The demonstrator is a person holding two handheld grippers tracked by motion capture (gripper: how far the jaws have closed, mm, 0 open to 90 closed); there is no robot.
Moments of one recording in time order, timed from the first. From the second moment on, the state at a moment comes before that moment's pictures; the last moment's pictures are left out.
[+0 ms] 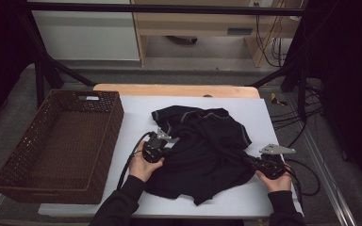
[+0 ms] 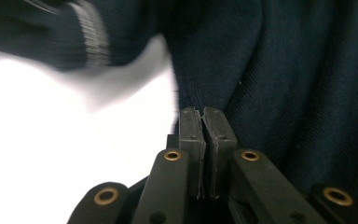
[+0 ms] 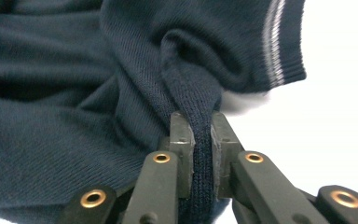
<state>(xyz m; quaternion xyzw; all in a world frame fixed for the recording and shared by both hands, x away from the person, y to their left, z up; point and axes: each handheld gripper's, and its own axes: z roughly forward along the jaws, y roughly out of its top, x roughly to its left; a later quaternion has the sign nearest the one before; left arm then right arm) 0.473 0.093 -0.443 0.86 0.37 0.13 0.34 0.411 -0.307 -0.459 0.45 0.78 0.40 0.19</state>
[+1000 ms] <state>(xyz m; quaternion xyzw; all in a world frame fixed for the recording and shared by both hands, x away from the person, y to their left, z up) 0.427 0.151 -0.452 0.80 0.44 0.14 0.39 0.399 -0.289 -0.438 0.45 0.75 0.44 0.22</state>
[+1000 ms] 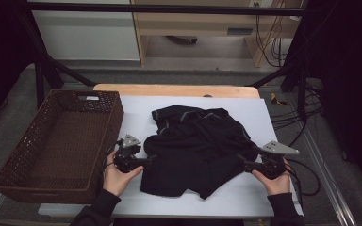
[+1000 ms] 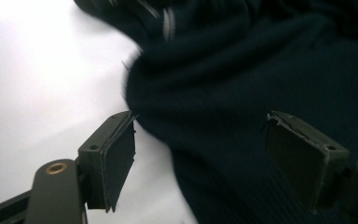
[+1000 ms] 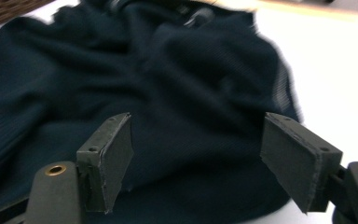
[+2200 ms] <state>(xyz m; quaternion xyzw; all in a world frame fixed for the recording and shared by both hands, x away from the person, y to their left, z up) 0.421 0.166 -0.459 0.80 0.45 0.14 0.36 0.382 -0.290 -0.460 0.46 0.79 0.36 0.20</state>
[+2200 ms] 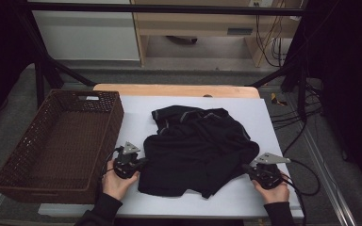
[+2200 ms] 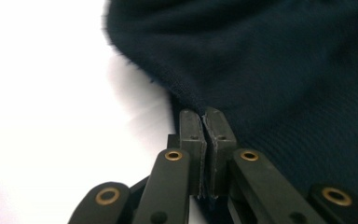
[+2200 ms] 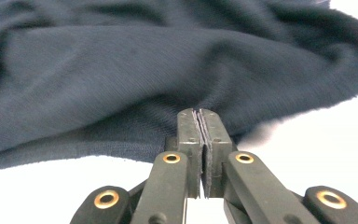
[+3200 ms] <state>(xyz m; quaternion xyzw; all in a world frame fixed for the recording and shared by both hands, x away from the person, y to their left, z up) 0.401 0.154 -0.473 0.82 0.44 0.11 0.36 0.373 -0.278 -0.478 0.45 0.80 0.37 0.17</state>
